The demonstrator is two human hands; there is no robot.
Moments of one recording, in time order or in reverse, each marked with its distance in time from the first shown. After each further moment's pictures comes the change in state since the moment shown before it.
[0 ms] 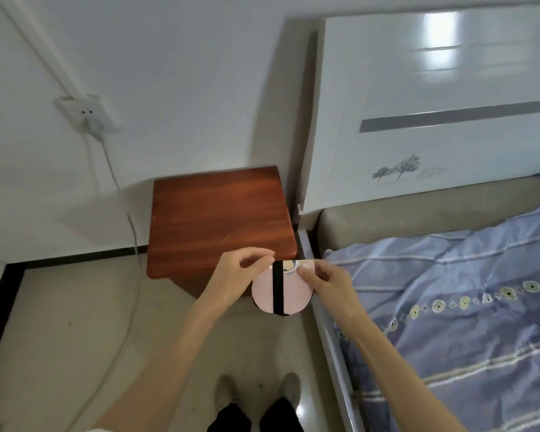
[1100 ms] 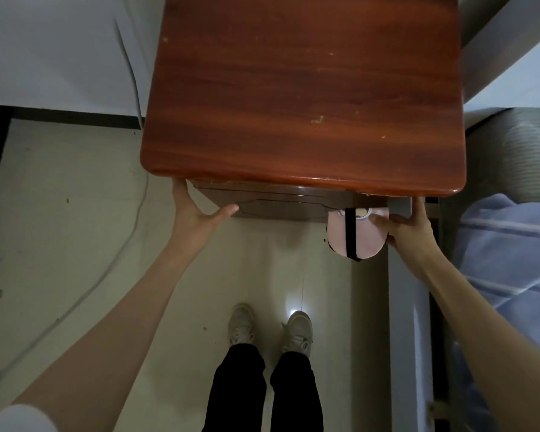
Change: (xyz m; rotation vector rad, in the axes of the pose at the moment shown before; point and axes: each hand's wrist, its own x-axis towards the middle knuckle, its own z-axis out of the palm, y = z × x) left_hand 0.110 -0.381 -0.070 0.056 0.551 -0.149; right_hand 0.233 0.259 0.090 -0.105 0.001 0.201
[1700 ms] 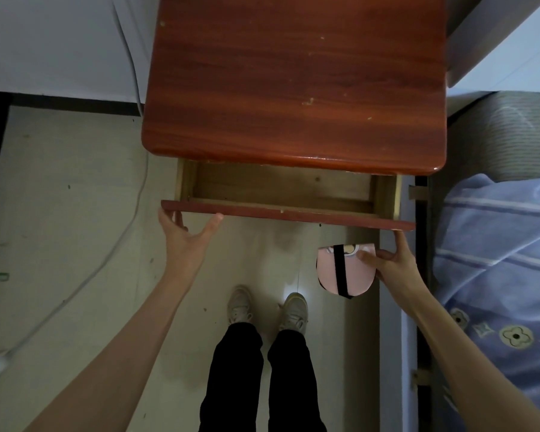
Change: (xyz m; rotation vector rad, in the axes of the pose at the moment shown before) left_hand -0.076 0.000 -0.009 -0.223 0.061 -0.357; right_hand -0.079 0.038 -0.008 -0.045 -0.044 0.200
